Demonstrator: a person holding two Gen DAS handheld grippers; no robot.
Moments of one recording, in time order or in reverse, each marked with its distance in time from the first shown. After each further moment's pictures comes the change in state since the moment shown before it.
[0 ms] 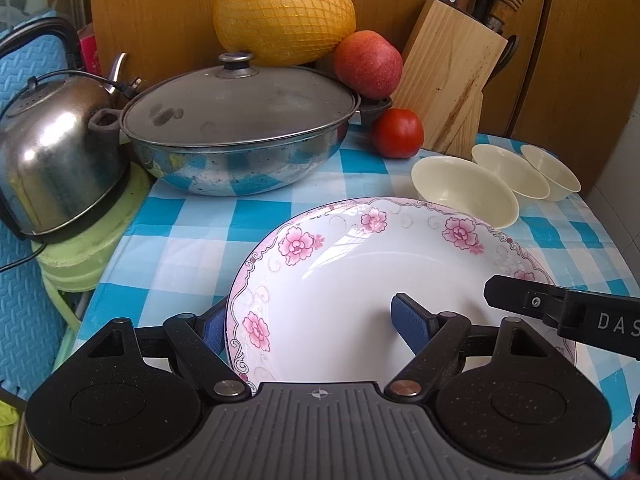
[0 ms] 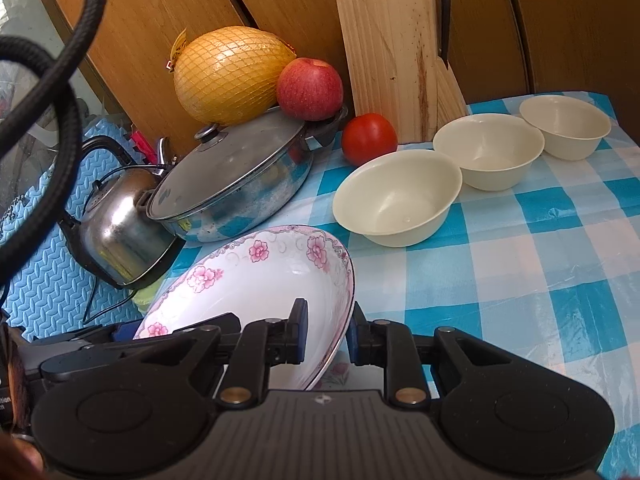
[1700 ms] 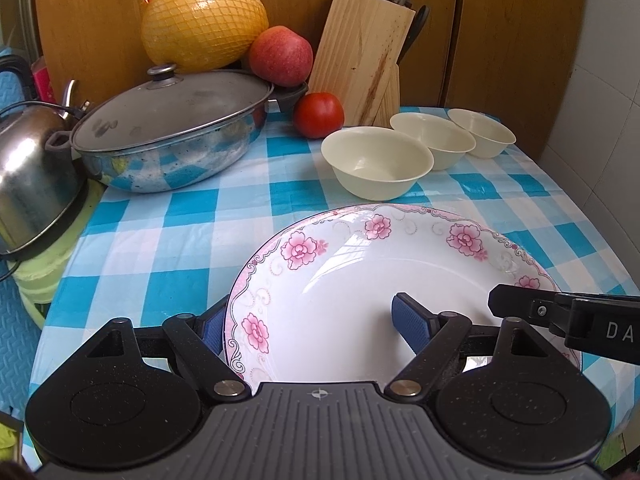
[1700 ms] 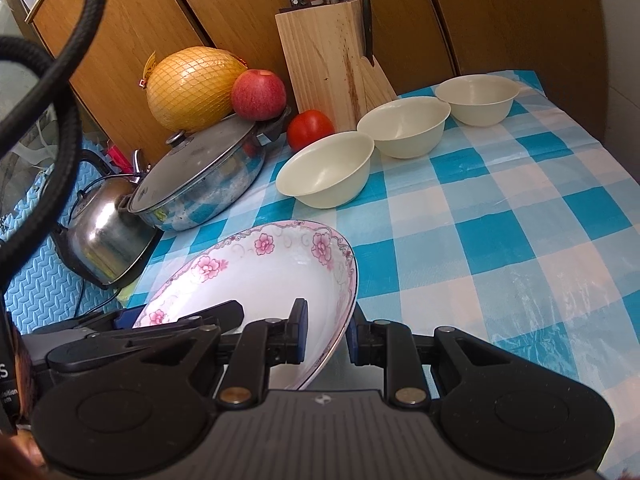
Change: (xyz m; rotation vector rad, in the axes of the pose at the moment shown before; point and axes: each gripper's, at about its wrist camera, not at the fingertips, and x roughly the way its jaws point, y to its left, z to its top) left arm -0.022 -0.050 -0.034 0.130 -0.011 -0.073; right arm -0.061 -0.027 -0.044 0.083 -0.024 -0.079
